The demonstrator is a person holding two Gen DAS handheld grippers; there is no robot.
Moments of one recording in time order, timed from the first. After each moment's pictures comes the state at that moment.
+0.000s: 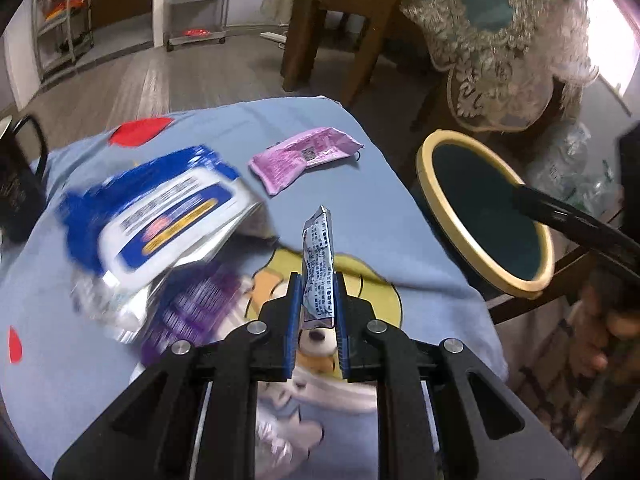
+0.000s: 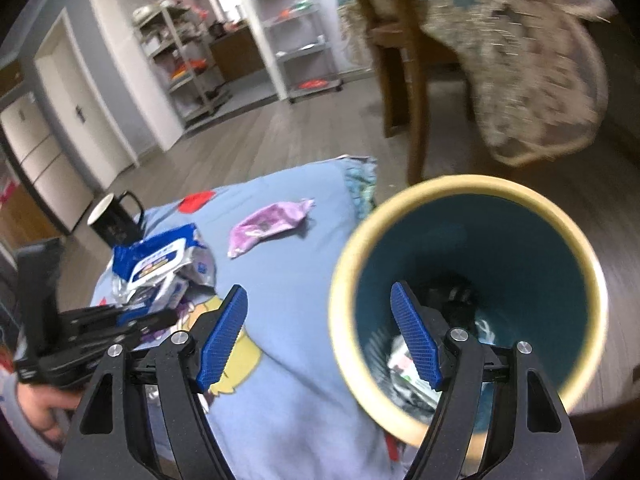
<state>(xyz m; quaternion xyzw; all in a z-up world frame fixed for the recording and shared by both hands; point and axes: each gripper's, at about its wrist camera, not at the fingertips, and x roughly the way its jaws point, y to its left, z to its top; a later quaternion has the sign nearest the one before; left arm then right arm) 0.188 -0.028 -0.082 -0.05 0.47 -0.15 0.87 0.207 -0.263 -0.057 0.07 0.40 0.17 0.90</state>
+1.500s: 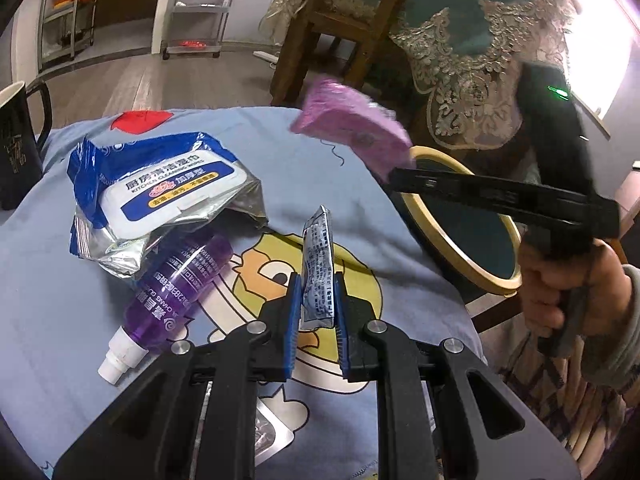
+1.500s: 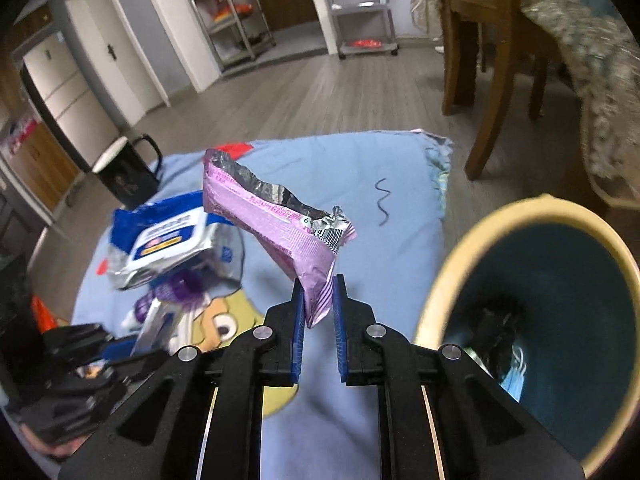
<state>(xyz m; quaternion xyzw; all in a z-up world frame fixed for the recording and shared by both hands) 0.157 -0.025 -0.090 -0.09 0.42 -0.18 0.88 0.246 -0.209 -0.074 0.01 0.45 0.24 0.86</state>
